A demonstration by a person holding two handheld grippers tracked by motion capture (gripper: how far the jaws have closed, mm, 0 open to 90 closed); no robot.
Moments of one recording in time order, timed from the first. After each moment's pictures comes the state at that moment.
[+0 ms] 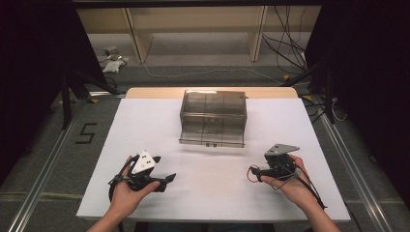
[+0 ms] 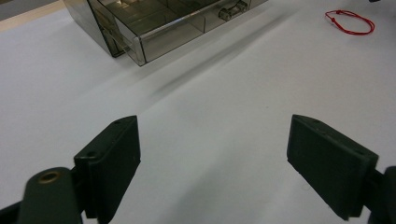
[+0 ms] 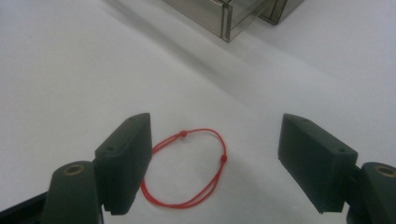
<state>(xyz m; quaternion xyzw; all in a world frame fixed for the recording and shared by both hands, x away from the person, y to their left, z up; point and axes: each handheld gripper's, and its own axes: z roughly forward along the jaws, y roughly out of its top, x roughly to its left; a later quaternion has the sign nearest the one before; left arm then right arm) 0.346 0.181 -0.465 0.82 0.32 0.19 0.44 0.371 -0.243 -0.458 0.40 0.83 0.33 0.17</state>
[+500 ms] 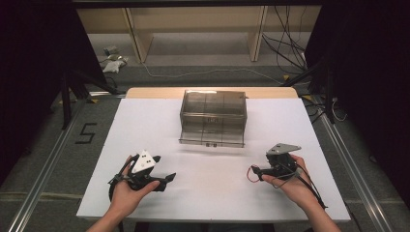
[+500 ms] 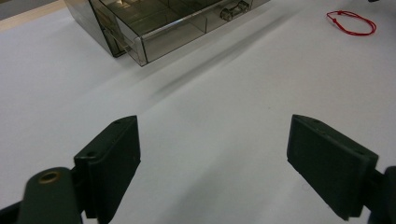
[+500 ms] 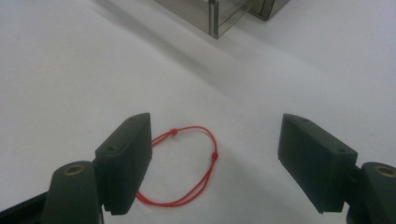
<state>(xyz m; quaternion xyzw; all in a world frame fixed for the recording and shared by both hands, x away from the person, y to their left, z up) 0.347 0.181 -0.465 0.82 0.33 0.19 0.44 0.373 -0.247 -0.460 0.41 0.83 0.33 0.17</state>
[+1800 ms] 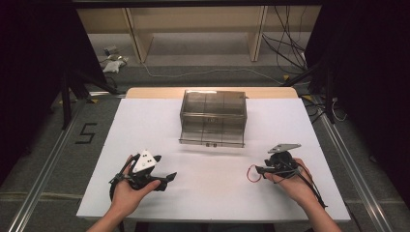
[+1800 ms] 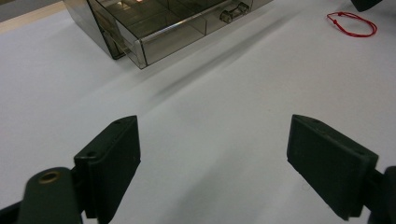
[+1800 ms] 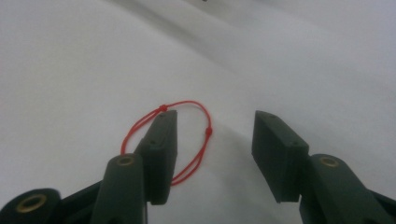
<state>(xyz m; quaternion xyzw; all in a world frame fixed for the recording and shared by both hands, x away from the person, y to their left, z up) 0.348 0.180 -0.464 0.82 0.32 0.19 0.44 0.382 -0.254 -0.468 0.45 0.83 0.30 0.13</state>
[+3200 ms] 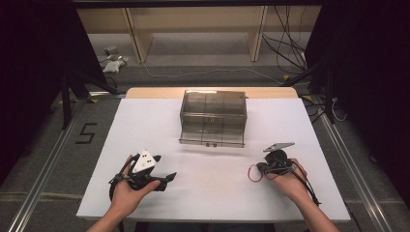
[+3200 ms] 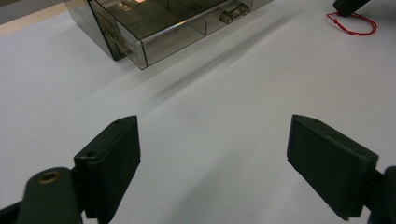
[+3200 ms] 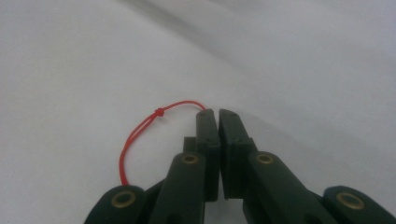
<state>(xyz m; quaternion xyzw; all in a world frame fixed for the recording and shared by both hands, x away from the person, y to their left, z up) 0.347 0.180 -0.463 0.82 0.32 0.19 0.44 0.388 -0.244 -0.475 0.47 0.83 0.28 0.12</state>
